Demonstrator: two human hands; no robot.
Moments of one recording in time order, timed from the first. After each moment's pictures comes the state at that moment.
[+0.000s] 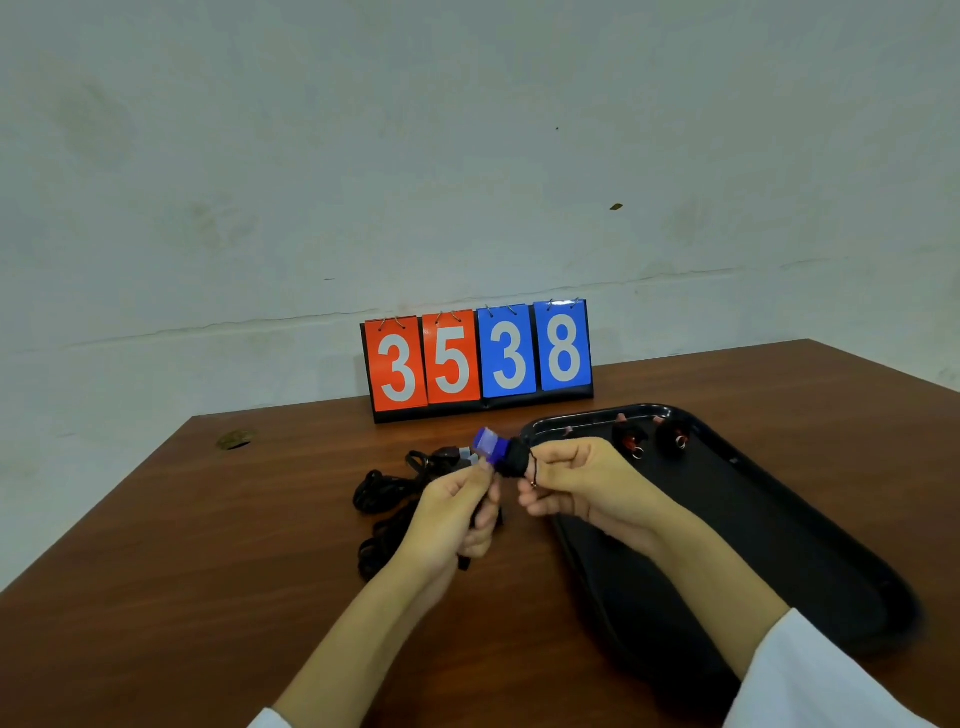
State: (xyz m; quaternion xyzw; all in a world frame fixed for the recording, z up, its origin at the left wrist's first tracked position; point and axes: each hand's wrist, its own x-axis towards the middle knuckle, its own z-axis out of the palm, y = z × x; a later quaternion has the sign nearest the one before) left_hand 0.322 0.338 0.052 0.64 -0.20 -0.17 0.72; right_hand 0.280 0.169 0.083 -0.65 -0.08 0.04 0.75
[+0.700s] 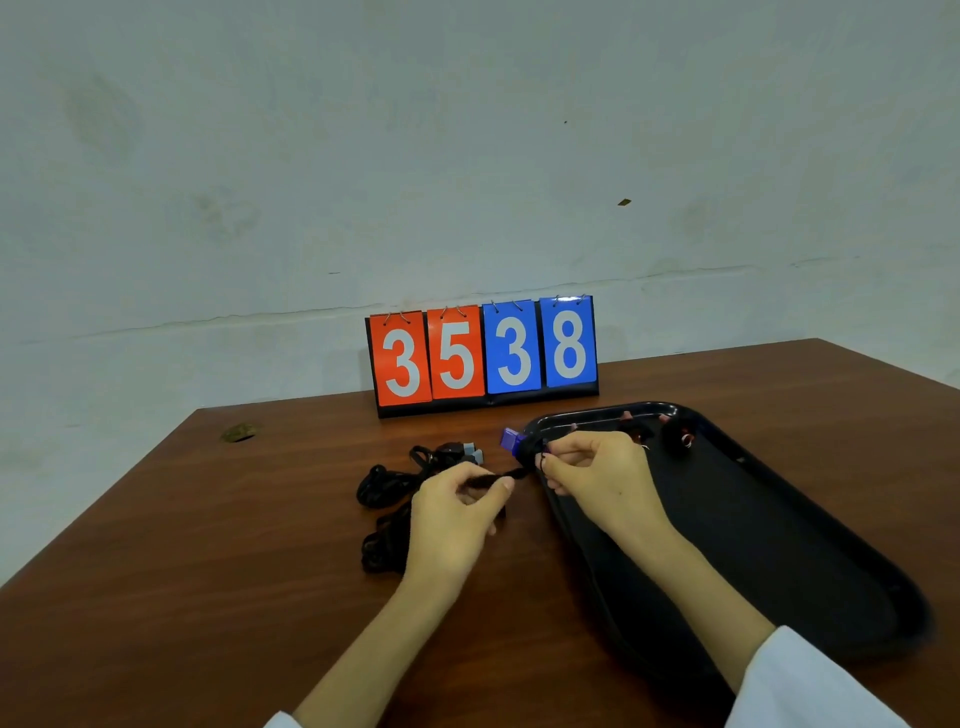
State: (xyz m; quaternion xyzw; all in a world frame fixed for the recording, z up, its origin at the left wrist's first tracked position) left_hand 0.316 0.330 0.045 0.80 -0.15 0.07 0.58; right_hand 0.295 0.174 0.063 -0.84 0.09 -0.21 0.49
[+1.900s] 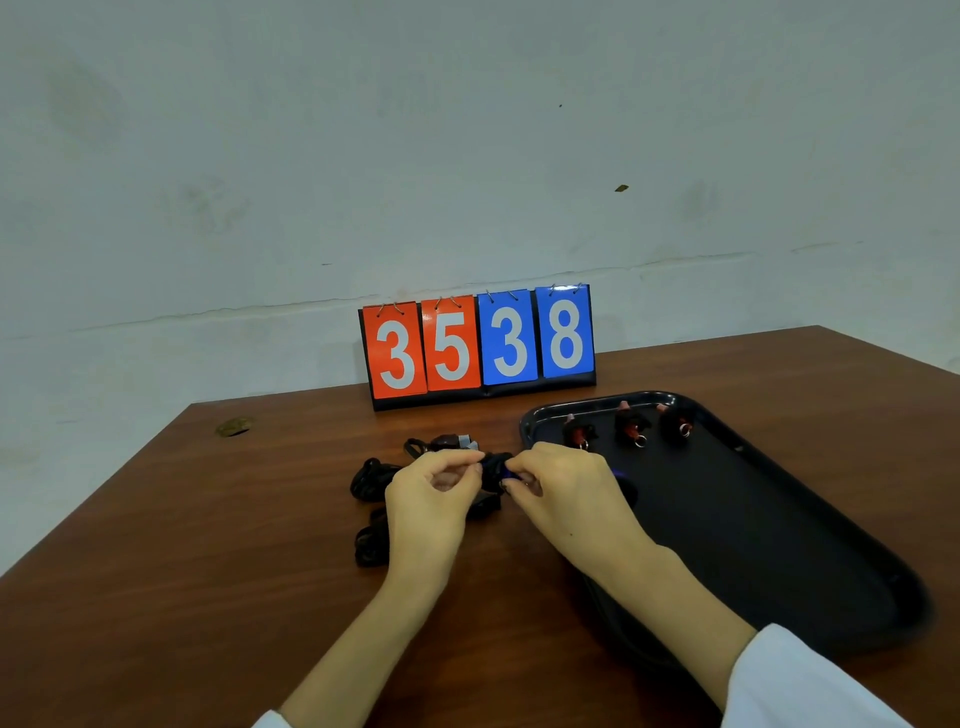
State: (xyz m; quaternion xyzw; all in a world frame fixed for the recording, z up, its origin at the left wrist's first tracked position) left_hand 0.320 0.333 0.045 0.77 -0.12 0.16 0.60; right_hand 0.290 0.193 0.047 -0.91 -0.13 -0.35 0.18
